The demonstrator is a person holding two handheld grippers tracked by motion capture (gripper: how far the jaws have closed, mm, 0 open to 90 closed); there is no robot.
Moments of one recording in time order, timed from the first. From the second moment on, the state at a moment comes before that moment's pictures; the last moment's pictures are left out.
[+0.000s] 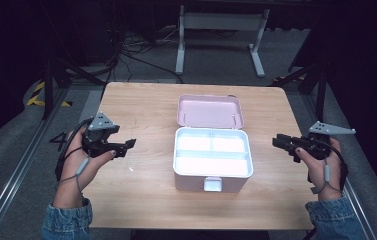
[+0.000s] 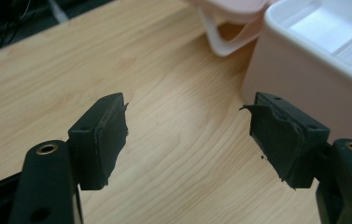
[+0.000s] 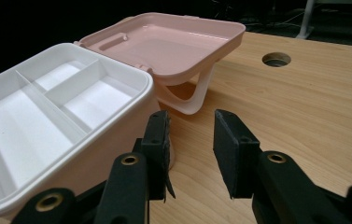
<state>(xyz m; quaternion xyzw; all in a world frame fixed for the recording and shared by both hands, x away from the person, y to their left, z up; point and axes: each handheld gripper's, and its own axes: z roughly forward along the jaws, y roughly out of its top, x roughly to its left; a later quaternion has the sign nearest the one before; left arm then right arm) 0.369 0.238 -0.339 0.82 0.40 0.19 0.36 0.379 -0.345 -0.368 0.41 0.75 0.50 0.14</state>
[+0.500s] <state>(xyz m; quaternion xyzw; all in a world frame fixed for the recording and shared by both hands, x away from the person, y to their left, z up) 0.389 0.271 -0.393 0.82 0.47 0.15 0.29 0.386 -0.354 -0.379 0.43 0.76 0.47 0.14</state>
